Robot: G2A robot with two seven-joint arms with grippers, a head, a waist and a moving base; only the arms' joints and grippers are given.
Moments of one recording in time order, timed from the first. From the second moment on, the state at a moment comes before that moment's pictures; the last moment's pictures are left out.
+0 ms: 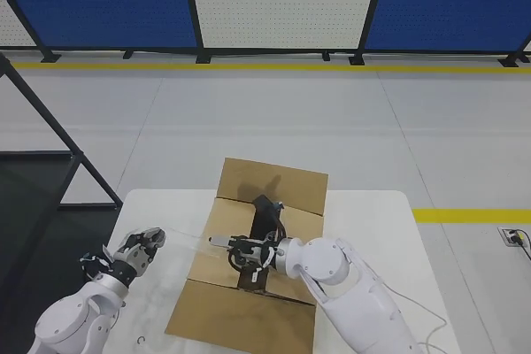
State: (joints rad) left arm 1.21 -1.07 -1.57 -1.65 -0.66 0.29 -0.22; right arm -0.62 -1.52 0.96 -1.25 -0.10 0.15 0.78
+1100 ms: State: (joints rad) left arm 1.23 -1.08 -1.60 -1.66 -0.69 0.25 -0.20; right arm -0.55 -1.56 0.86 -1.14 -0.12 0.19 0.71
